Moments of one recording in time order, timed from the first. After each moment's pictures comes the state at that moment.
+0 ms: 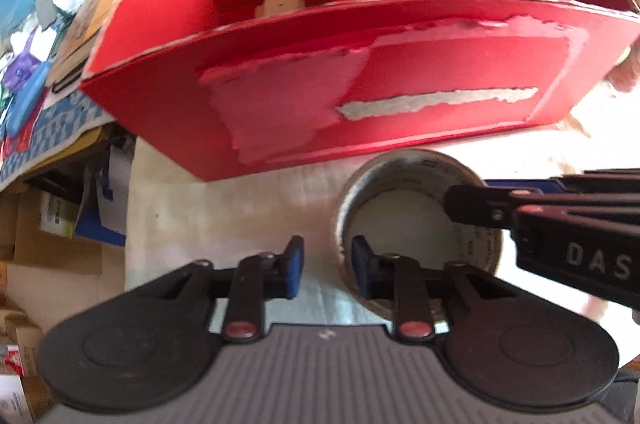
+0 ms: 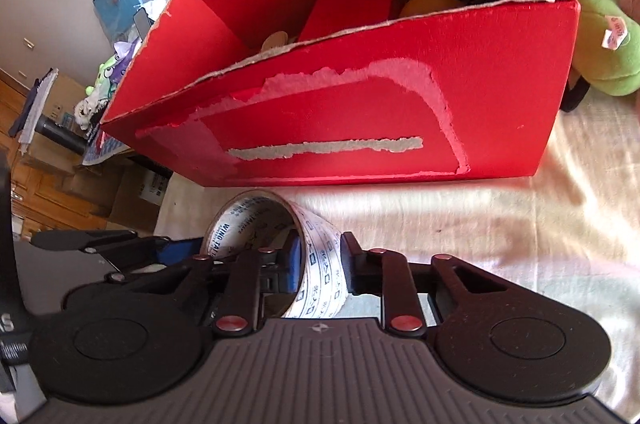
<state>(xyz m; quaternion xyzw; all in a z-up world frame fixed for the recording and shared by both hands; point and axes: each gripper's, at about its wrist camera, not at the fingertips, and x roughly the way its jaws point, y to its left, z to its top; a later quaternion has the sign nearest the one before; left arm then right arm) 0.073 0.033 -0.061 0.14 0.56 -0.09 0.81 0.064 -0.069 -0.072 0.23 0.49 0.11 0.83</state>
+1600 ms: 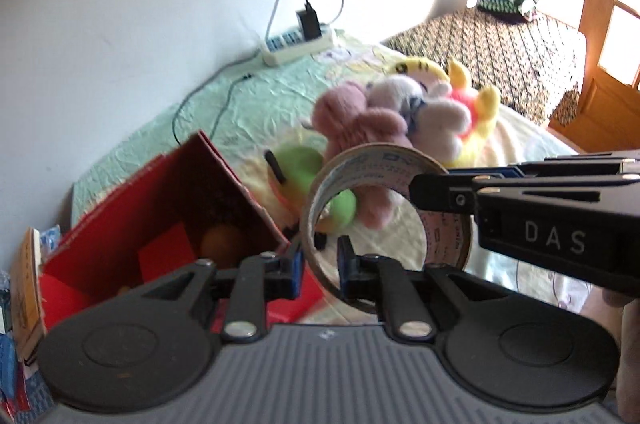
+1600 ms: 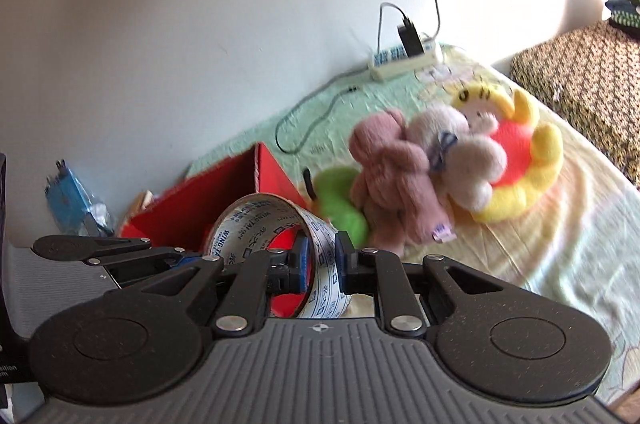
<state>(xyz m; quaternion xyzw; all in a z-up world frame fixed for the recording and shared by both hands) 0.025 -0.130 0.062 0.25 0.35 -0.34 0.84 -0.050 -0.192 0.034 0.27 0.26 -0.10 0.92</state>
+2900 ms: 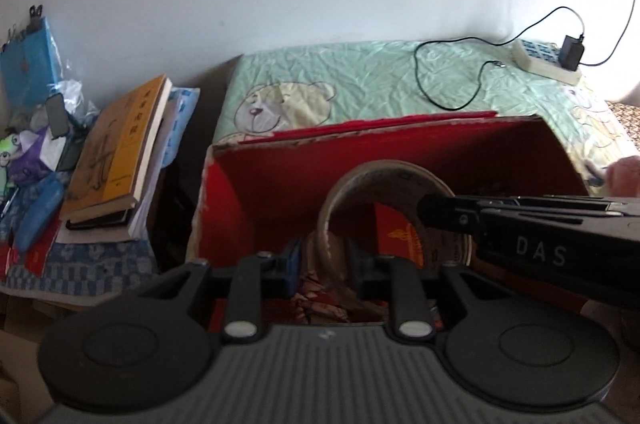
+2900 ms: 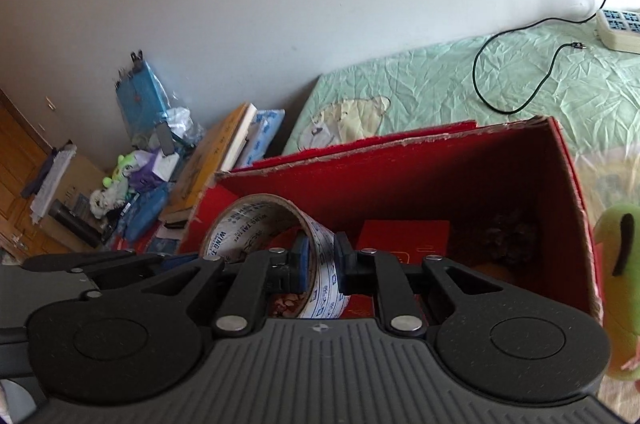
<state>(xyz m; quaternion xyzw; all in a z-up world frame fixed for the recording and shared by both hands) 0.193 0.042 0.023 0.09 0.43 -0.10 0.89 0.183 -0.089 -0.013 0.22 0.38 0.10 0.89</state>
